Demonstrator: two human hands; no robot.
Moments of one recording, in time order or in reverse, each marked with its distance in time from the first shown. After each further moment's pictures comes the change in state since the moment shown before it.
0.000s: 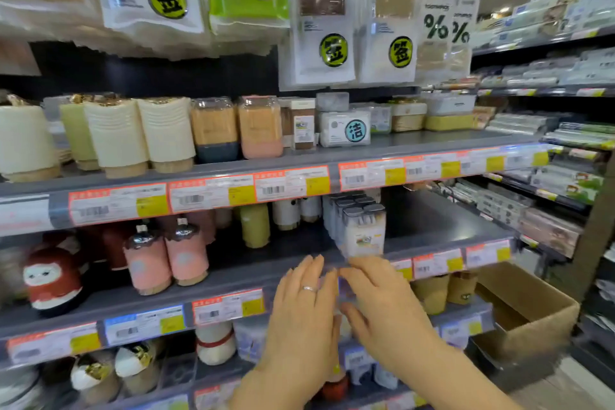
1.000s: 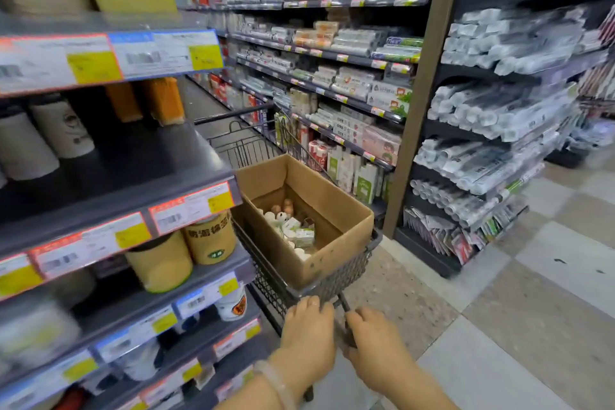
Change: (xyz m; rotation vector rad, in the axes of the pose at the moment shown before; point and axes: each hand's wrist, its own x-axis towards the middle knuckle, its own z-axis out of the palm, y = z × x) left_hand 0.067 0.353 0.279 -0.183 -0.986 0.119; right_hand -0.301 0.317 -0.033 -0.035 -0.817 0.803
